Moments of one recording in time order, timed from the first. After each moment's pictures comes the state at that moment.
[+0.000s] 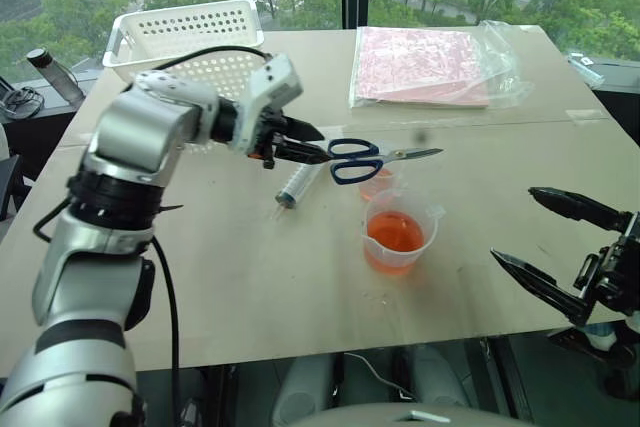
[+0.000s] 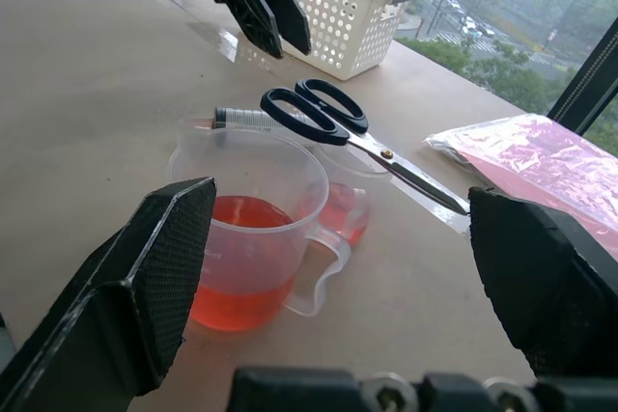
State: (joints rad) left arm -1.04 0.77 -0.29 0.10 -0.33 0.86 -1.31; right arm 0.47 -0.74 -0.65 -0.91 0.87 0.36 0.78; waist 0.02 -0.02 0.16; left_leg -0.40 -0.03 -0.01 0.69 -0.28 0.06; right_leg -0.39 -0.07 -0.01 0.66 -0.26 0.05
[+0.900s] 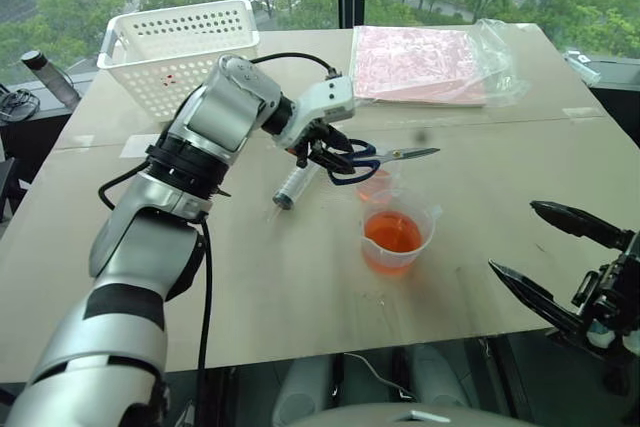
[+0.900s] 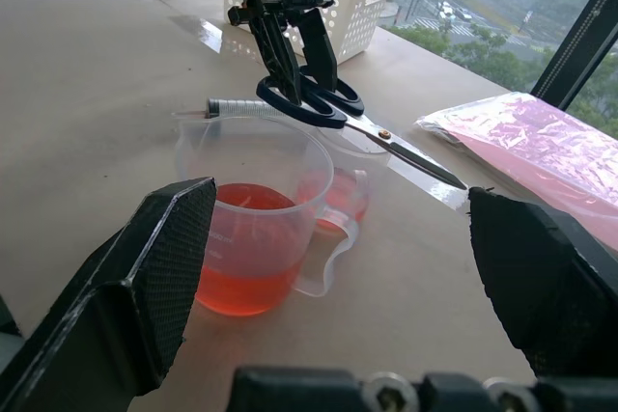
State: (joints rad) left arm -1.18 0.62 -0.48 0.39 -0.07 0.60 -1.46; right arm 0.57 -0.68 -0.66 -0.97 0.85 0.34 0.74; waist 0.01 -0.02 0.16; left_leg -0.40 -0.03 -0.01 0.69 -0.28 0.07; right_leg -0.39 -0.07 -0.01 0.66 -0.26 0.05
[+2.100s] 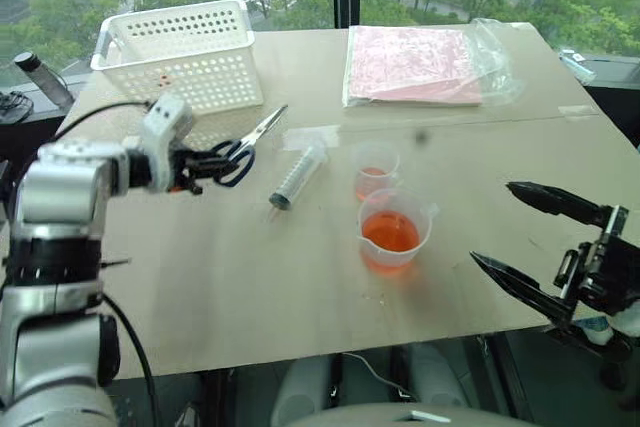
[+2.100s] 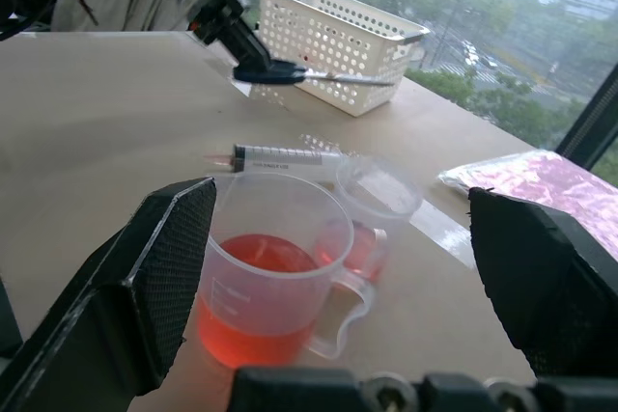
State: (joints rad) left arm -0.55 0.89 0.18 0.11 -0.20 0.93 -1.08; right arm 0.36 -0.78 -0.54 -0.95 0.91 0.35 0.72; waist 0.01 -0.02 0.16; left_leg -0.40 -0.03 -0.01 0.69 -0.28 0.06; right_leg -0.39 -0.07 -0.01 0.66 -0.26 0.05
